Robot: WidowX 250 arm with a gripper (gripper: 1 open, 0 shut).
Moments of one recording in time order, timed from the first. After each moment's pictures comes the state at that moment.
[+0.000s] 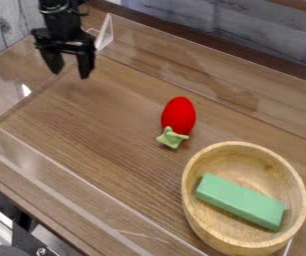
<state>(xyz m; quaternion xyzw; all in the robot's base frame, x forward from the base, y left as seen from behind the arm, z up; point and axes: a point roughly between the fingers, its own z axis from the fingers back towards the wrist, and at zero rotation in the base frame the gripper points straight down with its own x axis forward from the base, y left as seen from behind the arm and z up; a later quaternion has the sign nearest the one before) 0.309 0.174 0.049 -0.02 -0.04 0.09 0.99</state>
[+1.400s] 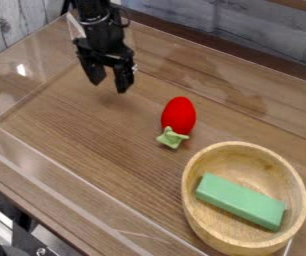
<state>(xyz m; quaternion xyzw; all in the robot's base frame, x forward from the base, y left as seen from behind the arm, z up) 0.314 0.118 0.043 -0.05 -0.05 0.01 1.00</state>
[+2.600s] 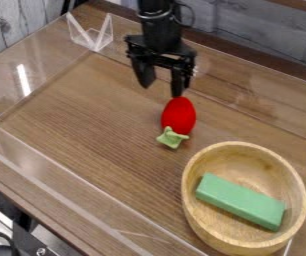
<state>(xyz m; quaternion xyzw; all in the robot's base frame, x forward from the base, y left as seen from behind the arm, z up) 0.319 0.023 0.072 -0.05 -0.04 -0.03 1.00</state>
